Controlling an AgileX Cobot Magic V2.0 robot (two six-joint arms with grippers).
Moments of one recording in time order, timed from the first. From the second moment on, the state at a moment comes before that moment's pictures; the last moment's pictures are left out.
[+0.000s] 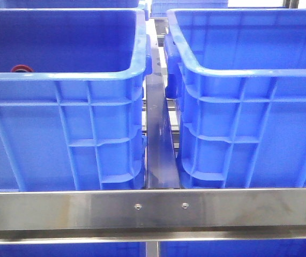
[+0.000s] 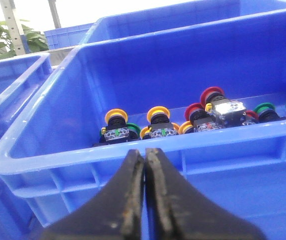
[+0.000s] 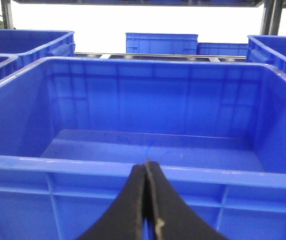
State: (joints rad) left arm 0.02 0.00 0.00 0.03 0.04 0.10; right arm 0.08 -0.01 0.03 0.00 -0.05 0.03
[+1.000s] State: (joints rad) left arm 0.02 0.54 -0.78 -0.05 0.68 0.10; right arm 0.08 -0.01 0.03 0.00 -0.05 0.03
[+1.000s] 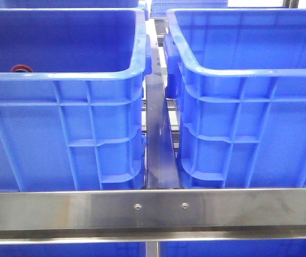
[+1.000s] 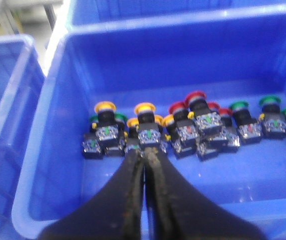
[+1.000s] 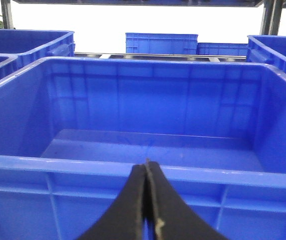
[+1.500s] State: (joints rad) left arm 0.02 0.74 -0.85 -0.06 0.72 0.10; right arm 0.08 -0.01 0.03 0.00 -0.05 0.03
